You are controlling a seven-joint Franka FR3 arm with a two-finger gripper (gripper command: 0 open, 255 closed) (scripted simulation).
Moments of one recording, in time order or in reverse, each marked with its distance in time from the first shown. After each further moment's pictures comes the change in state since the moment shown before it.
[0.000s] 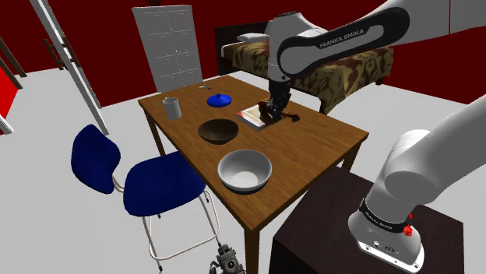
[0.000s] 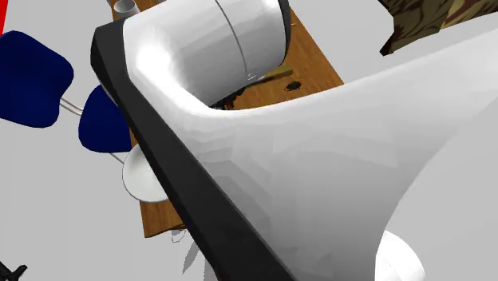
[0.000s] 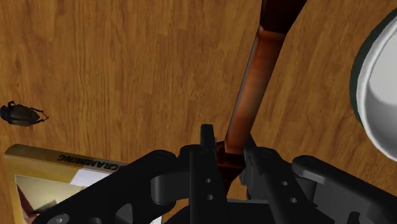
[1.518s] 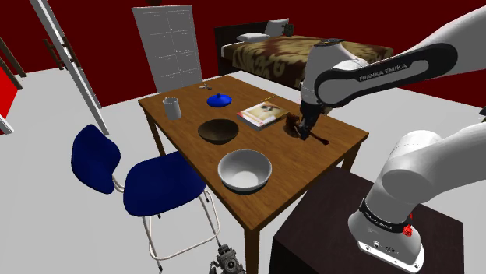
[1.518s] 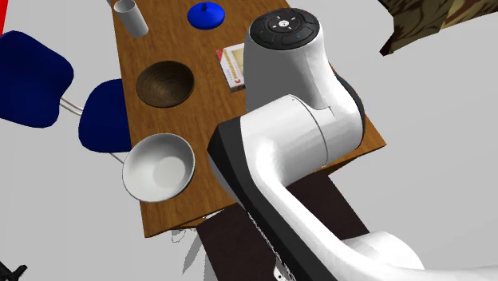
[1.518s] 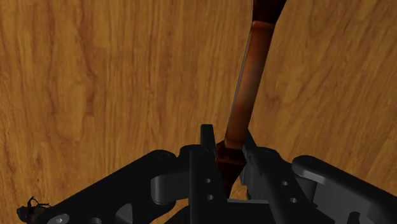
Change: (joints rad) arm -0.062 -0.296 -0.101 -0.401 -0.066 0.113 -0.104
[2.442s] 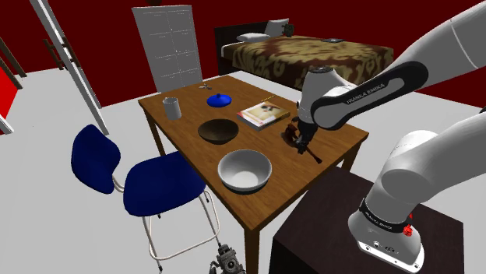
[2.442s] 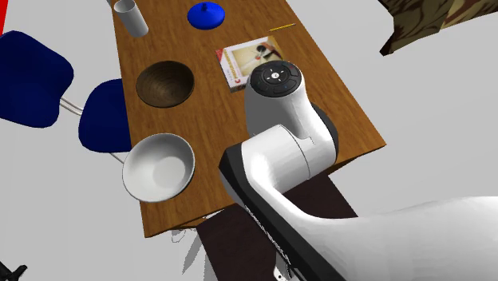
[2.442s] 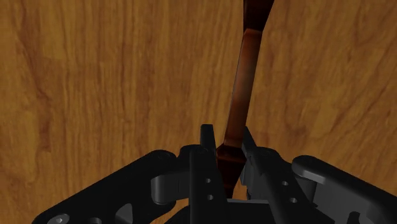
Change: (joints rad) arm -0.012 0.137 -0.009 -0.117 -0.023 0.253 0.016
